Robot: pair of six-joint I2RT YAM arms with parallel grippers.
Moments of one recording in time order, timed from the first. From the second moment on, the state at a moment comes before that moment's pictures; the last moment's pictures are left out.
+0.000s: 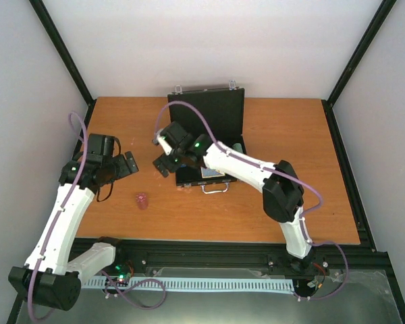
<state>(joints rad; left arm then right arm) -0.16 1.00 1.07 -1.06 -0.12 -0.55 0.92 2.05 1.84 -0.63 0.00 0.04</state>
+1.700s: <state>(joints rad) -0.15 0.82 1.00 -1.14 -0.28 -0.67 1.01 2.04 1.69 -0.58 0.13 0.09</state>
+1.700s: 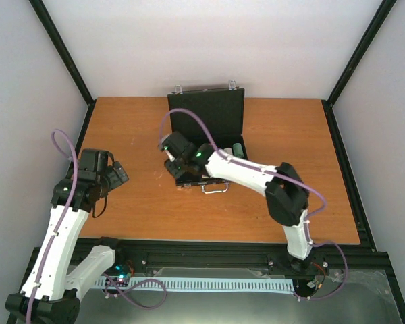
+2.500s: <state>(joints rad) -0.15 0.97 1.00 -1.07 -0.26 -0.66 0.85 2.10 1.61 -0.31 0.30 -0.07</state>
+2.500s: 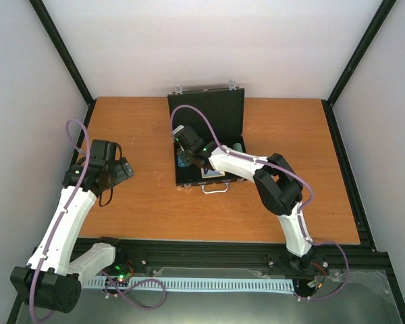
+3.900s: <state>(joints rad) -0.15 1.05 0.98 -0.98 -0.22 -0.66 0.79 1.86 1.40 -0.32 0.16 -0.04</state>
